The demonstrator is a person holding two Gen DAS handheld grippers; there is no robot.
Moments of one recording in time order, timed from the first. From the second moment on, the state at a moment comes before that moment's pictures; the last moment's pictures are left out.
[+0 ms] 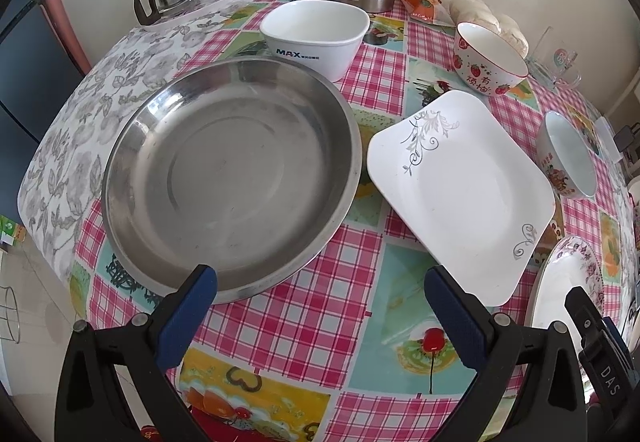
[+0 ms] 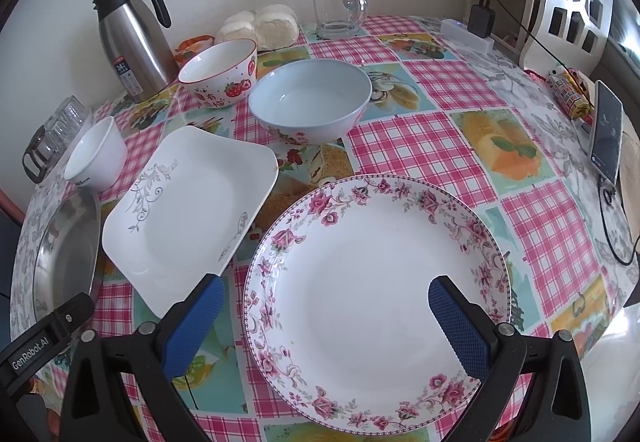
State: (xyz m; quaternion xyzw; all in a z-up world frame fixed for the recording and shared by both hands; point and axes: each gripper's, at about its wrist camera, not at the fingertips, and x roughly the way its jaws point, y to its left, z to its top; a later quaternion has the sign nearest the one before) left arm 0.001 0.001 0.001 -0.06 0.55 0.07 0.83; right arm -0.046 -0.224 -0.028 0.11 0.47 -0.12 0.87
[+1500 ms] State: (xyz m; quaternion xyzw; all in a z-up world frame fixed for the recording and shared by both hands) left arm 0.002 0.004 -0.008 -0.06 0.58 0.08 0.81; right arm -0.044 -0.223 -0.033 0.11 0.49 -0.12 0.86
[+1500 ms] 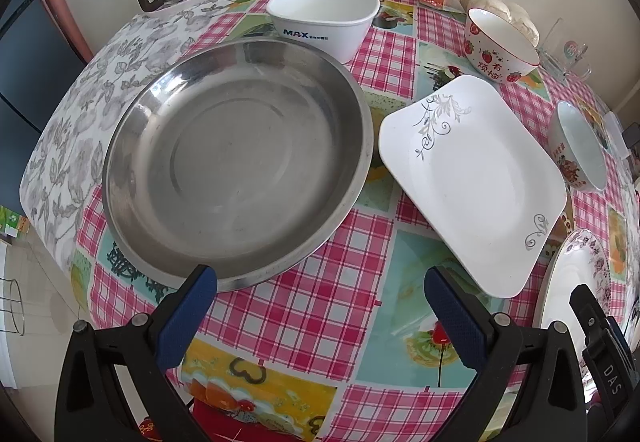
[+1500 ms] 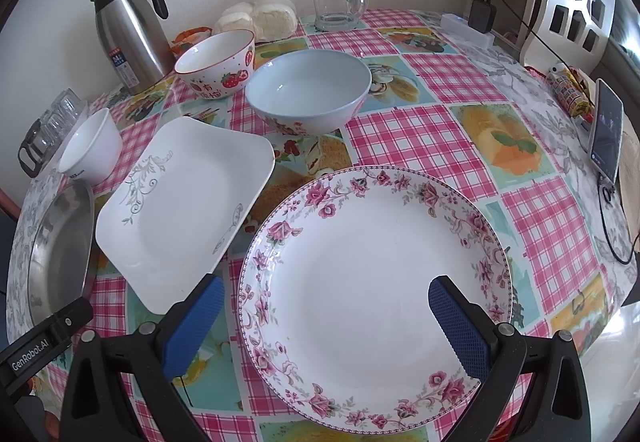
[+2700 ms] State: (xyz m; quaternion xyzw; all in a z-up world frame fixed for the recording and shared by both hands) left arm -0.011 0.107 0.011 -0.22 0.50 0.15 0.82; right arm -0.037 -0.153 -0.018 0.10 0.44 0.02 0.89
